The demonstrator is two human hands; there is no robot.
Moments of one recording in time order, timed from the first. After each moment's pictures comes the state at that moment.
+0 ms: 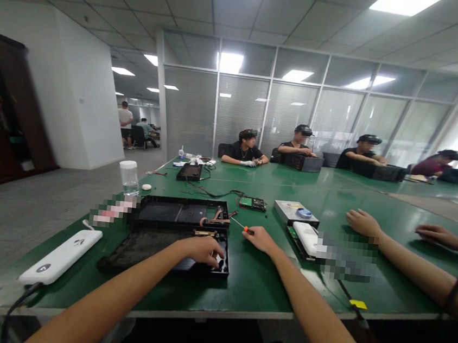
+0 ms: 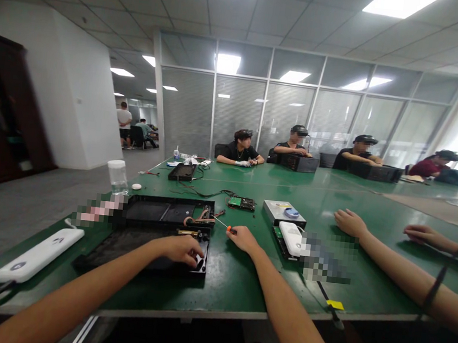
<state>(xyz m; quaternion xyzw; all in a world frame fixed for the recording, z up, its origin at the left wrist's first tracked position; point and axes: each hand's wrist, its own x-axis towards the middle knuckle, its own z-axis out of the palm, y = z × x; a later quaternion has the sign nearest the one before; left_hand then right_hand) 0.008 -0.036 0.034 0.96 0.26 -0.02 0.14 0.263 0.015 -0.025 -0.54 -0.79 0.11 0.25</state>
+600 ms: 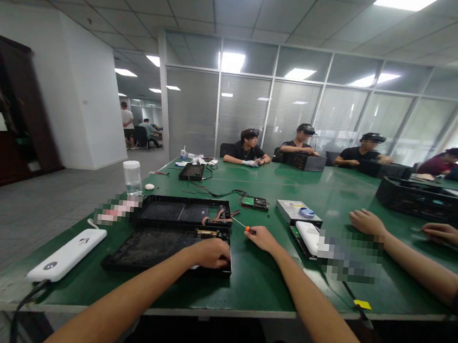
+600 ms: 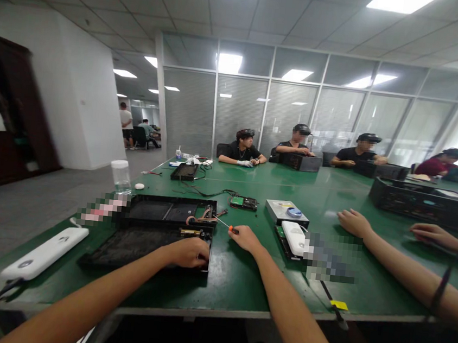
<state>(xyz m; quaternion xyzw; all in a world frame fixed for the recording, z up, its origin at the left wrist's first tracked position) 0.024 -0.047 0.017 0.98 0.14 0.10 0.05 0.262 0.016 -0.025 -0.55 -0.79 0.11 0.25</state>
